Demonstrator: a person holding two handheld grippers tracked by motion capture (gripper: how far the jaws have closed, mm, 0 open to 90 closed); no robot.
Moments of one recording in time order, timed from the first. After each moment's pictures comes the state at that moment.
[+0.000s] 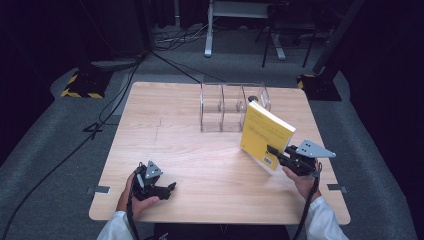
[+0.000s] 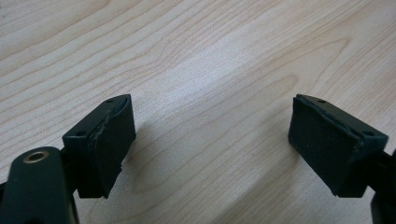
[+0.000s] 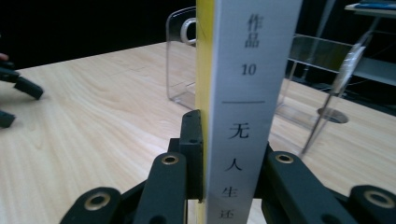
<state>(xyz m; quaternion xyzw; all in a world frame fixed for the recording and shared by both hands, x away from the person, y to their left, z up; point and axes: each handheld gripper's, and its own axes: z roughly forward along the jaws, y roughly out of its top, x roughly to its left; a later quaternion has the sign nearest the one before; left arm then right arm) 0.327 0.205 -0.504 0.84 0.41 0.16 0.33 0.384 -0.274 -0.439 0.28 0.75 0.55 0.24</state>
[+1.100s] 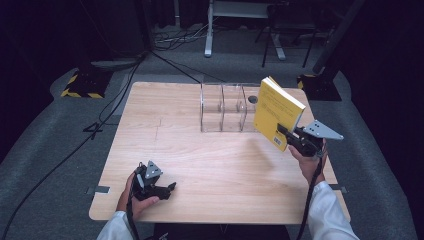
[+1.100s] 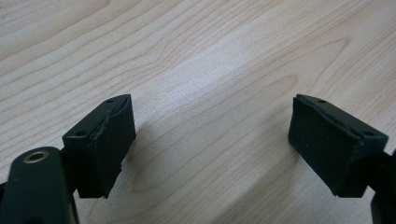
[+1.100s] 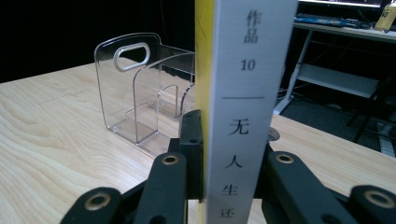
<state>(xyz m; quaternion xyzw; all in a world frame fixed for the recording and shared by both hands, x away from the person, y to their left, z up) 0.327 0.205 -0.504 0.84 0.41 0.16 0.33 0.420 -0.286 -0.406 0.33 0.72 0.53 0.31</state>
